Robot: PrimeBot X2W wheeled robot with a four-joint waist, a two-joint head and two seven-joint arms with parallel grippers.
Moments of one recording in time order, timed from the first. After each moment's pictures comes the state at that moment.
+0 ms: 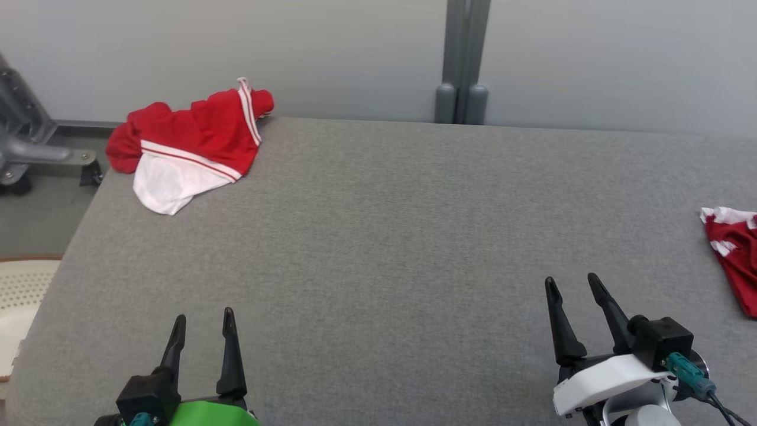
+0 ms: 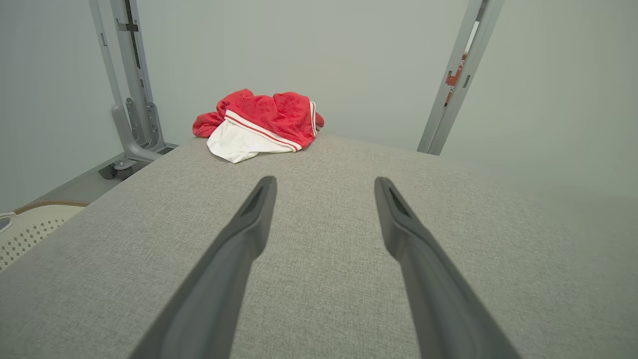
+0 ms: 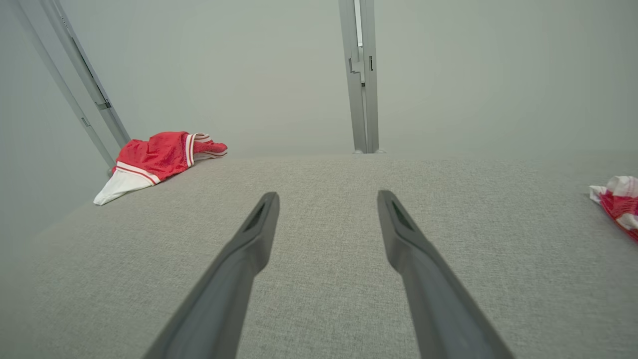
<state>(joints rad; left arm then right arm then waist) 0.07 0.05 -0.10 0.16 -0.27 0.03 -0.26 -0.01 -0.05 0.07 0.22 0.20 0.13 -0.26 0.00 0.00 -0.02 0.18</state>
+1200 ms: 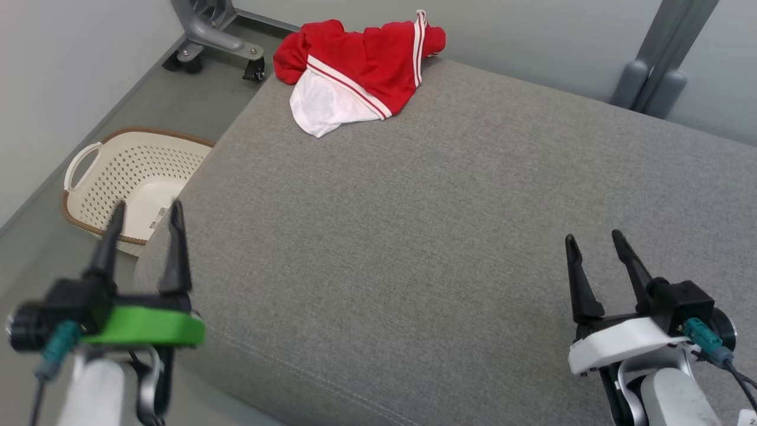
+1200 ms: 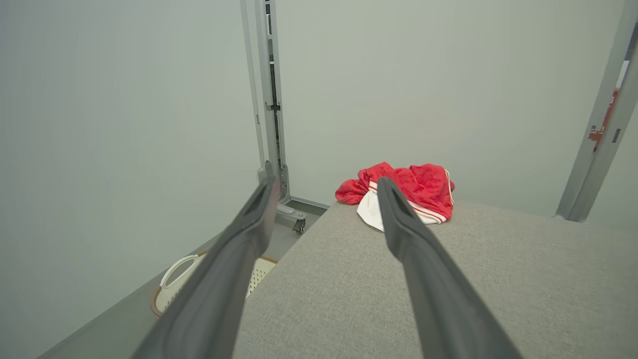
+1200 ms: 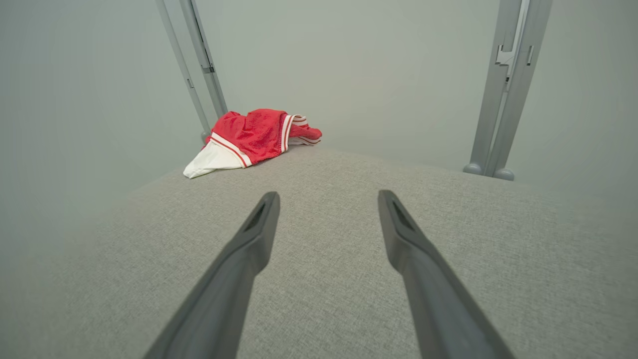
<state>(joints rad) -0.14 0.15 -0.04 0.10 -0.24 -0.04 -0.24 -0.08 -0.05 0.01 0.19 0.12 0.13 -0.25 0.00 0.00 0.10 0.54</state>
